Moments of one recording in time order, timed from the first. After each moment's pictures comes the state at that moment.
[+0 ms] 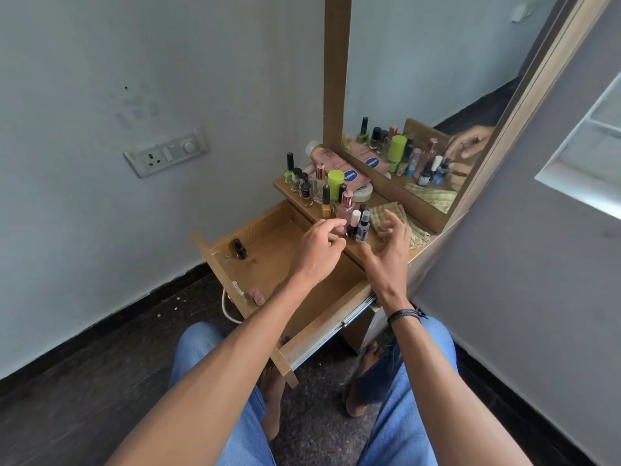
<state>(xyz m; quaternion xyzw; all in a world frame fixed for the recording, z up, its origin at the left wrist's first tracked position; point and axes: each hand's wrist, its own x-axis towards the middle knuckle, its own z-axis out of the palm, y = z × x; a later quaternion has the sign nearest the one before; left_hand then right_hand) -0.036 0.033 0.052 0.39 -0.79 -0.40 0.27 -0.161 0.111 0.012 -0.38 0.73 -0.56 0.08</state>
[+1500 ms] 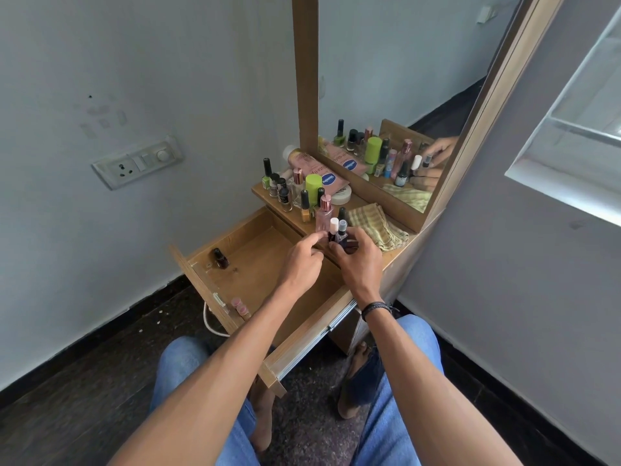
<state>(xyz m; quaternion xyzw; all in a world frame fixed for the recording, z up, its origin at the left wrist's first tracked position) -0.049 0.026 0.024 0.43 -0.75 -0.46 0.19 -0.162 0.093 0.001 -0.37 0.78 -0.50 0.07</state>
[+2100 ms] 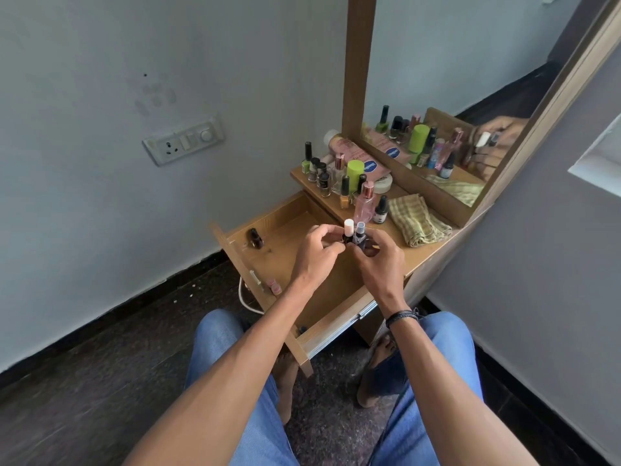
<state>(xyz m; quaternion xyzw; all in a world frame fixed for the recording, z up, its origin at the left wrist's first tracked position) -0.004 0.033 0.025 0.45 -0.68 -0.49 0.31 -0.128 0.102 -0.003 -0.45 0.73 -0.51 0.07</state>
